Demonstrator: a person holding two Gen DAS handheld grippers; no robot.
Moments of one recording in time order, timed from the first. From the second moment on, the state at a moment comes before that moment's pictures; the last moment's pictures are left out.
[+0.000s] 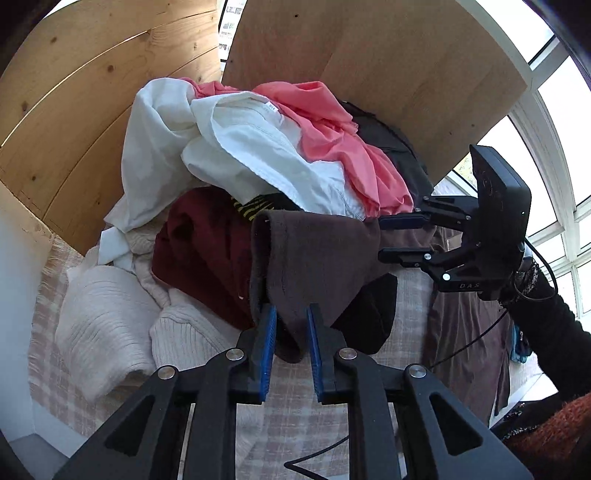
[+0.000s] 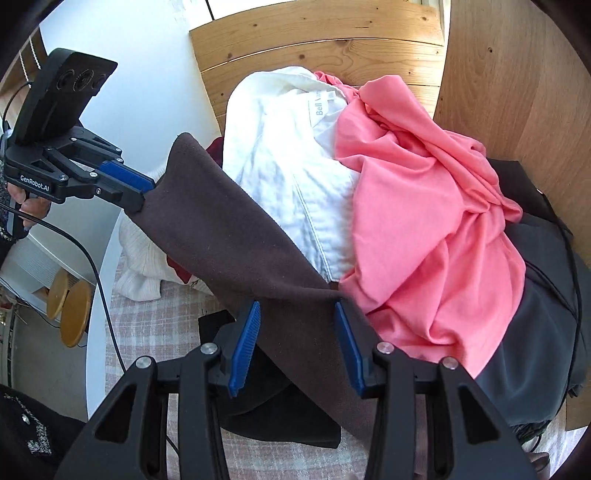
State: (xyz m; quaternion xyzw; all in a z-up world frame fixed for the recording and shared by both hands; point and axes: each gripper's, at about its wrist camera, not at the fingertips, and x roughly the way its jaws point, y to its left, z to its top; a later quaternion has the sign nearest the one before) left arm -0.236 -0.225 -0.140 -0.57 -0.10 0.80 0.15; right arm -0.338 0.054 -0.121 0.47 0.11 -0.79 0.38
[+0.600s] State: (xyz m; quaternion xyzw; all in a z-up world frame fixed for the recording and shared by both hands) left arm -0.253 -0.212 -0.126 -0.53 -0.11 0.82 0.17; right arm -0.346 0.080 -0.112 0.46 0.08 -0.80 0.37
